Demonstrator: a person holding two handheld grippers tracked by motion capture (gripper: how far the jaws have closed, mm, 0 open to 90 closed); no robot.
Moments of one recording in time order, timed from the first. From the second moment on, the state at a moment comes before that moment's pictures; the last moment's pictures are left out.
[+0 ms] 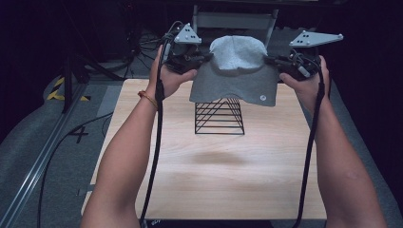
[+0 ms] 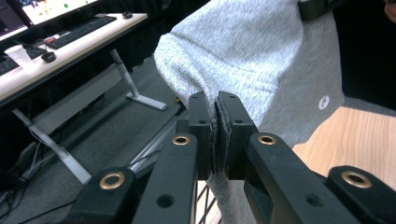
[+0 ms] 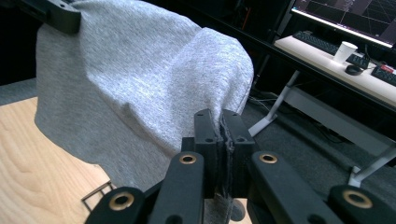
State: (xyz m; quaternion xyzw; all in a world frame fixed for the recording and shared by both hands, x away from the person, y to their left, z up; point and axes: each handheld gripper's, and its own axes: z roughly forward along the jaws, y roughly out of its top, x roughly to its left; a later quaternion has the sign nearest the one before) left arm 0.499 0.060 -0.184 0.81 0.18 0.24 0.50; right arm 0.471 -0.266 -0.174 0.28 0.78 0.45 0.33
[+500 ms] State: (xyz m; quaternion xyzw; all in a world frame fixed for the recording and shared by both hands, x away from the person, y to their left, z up) left arm 0.528 0.061 -0.203 0.81 0.21 0.24 0.49; right arm 0.508 -0.256 -0.195 0.29 0.79 0.44 0.32
